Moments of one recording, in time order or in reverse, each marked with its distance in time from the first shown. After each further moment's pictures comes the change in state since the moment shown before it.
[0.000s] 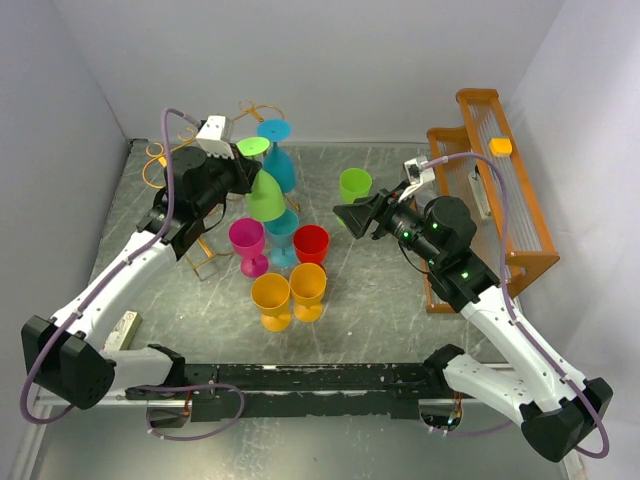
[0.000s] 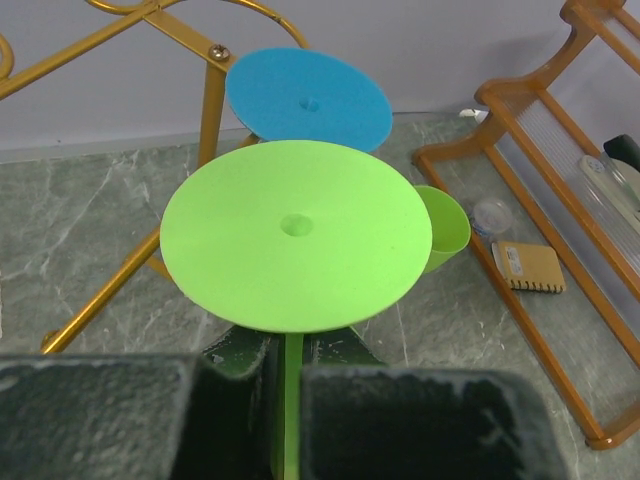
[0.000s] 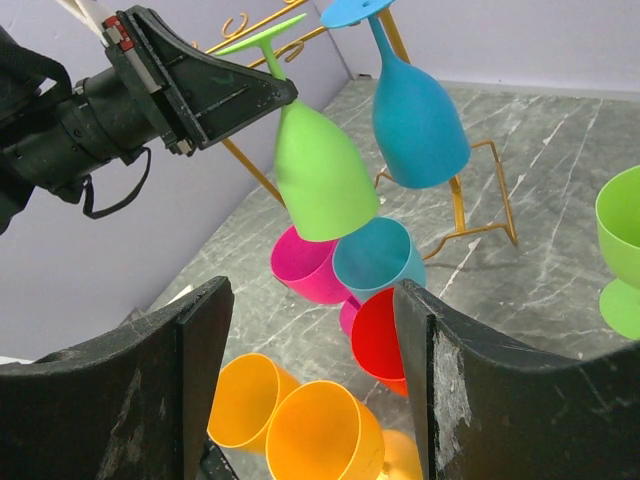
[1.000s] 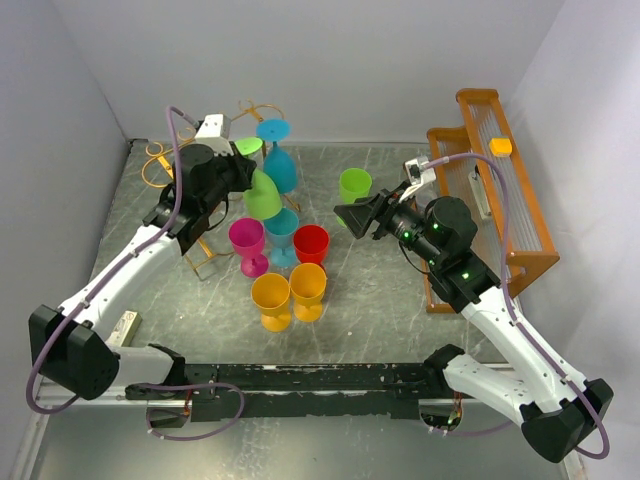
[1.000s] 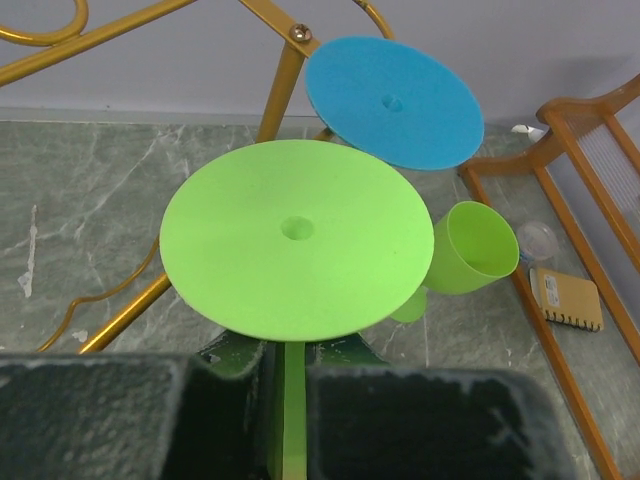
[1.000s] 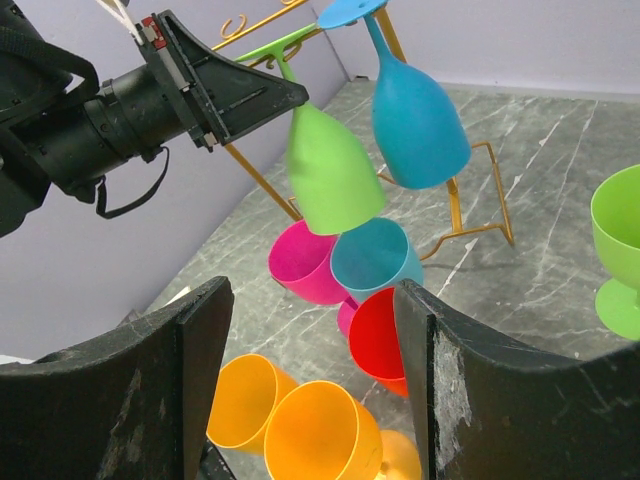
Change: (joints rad) left arm 0.000 0.051 0.021 -0.028 -0.134 -0.056; right arm 0.000 -0.005 0.000 -0.004 0.008 -0.004
